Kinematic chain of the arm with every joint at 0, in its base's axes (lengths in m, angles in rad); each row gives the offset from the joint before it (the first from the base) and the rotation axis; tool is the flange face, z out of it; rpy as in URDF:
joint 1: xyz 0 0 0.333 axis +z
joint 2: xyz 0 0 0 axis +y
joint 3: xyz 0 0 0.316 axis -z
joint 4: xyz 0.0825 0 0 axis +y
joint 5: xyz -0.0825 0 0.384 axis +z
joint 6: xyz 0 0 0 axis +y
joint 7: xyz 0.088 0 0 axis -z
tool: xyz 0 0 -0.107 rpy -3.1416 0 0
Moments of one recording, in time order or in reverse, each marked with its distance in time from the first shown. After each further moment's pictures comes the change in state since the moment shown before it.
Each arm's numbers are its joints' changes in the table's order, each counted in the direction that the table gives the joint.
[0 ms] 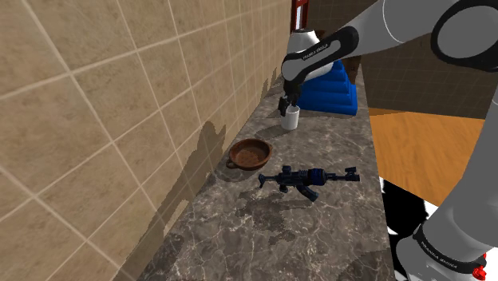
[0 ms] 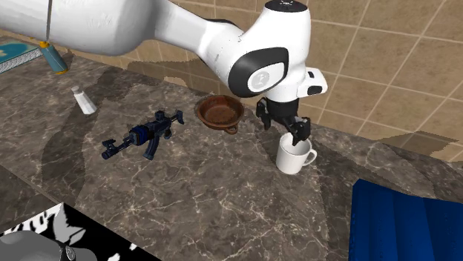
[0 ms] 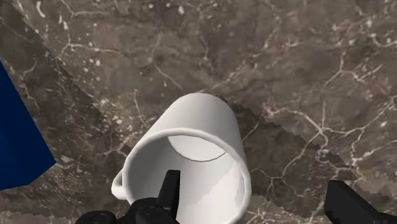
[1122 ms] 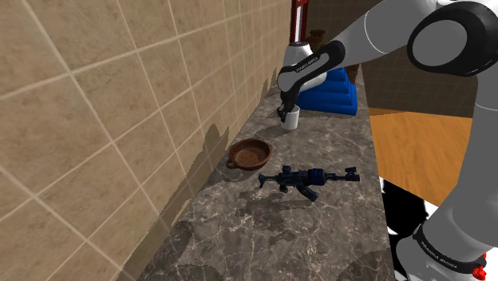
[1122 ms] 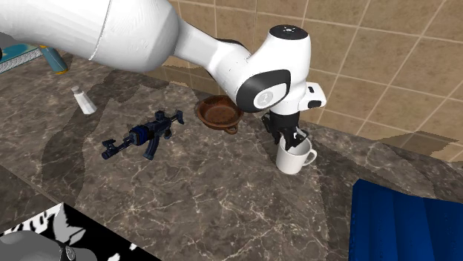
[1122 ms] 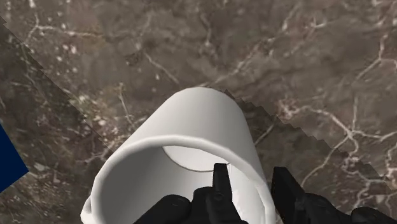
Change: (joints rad) arm -0.007 0.101 -0.006 -0.025 0.019 -0.079 -0.011
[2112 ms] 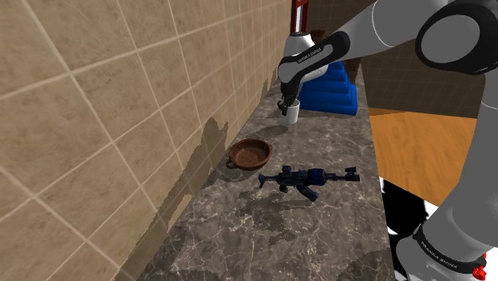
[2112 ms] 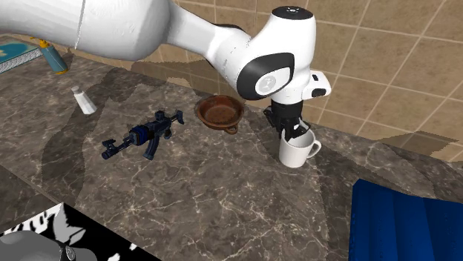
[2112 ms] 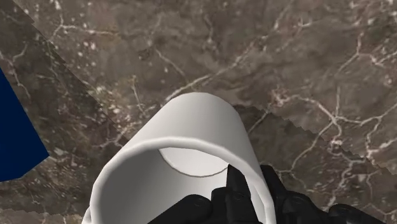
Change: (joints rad) arm 0.002 -0.038 0.002 -0.031 -0.006 0.069 0.003
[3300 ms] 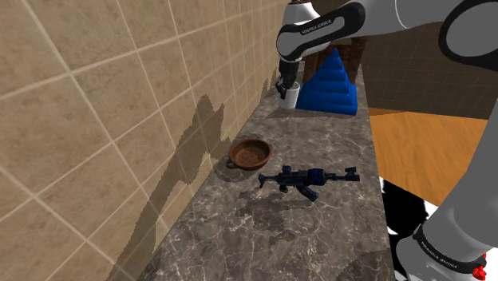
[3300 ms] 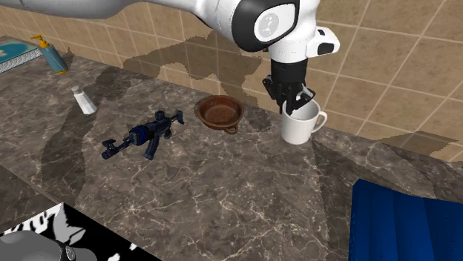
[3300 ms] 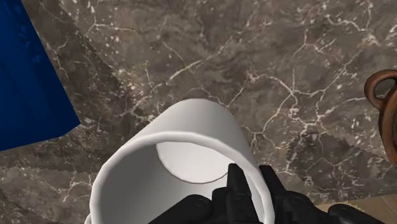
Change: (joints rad) arm 0.021 -0.092 -0.005 -0.112 -0.021 0.204 0.035
